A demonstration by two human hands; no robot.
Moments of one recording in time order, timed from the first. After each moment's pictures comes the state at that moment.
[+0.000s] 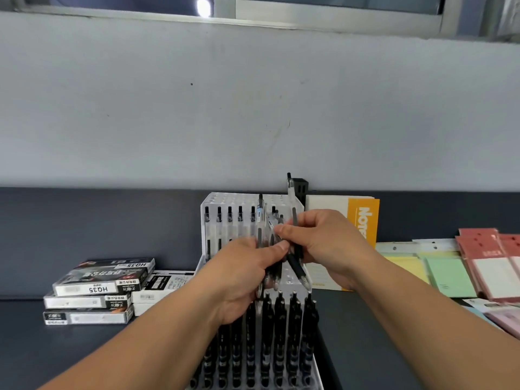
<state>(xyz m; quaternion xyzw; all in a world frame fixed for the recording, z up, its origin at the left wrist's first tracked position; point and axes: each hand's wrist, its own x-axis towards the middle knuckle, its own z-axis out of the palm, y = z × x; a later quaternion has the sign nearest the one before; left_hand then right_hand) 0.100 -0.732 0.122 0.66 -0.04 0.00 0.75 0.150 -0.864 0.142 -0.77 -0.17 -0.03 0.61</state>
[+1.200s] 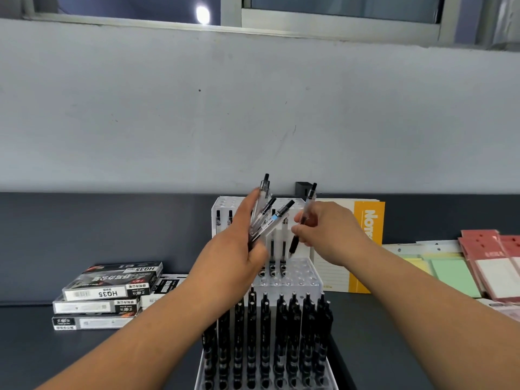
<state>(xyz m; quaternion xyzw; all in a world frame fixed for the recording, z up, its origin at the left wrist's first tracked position) 0.097 -0.691 0.123 0.89 -0.12 0.29 0.34 0.164 -0.856 0.154 -0.92 -0.16 -0.18 0.32</state>
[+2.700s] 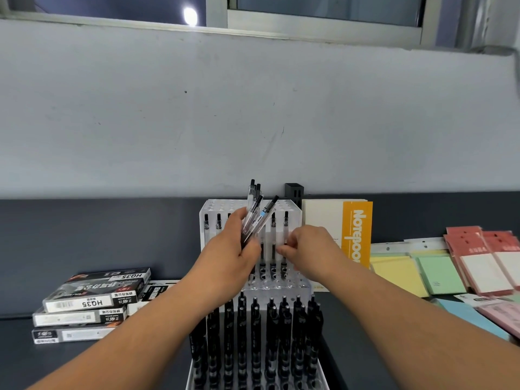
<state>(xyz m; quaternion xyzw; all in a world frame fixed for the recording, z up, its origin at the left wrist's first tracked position) 0.120 -0.694 0.118 0.87 -0.11 0.24 0.41 0.196 -0.852 0.118 -0.95 -0.16 -0.16 0.20</state>
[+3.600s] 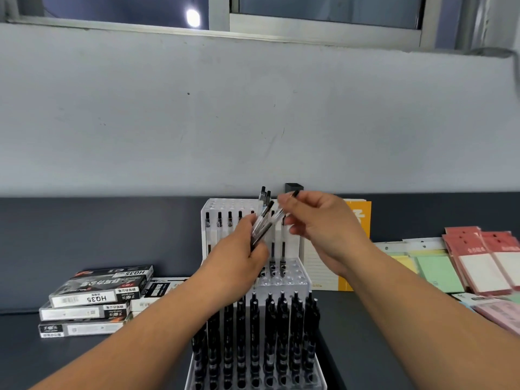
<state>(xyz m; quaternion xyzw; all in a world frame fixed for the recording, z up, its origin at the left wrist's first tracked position) 0.117 -0.702 0.116 0.90 -0.11 0.21 0.36 0.140 -0.854 0.160 -0.68 -0.20 -0.10 0.70</state>
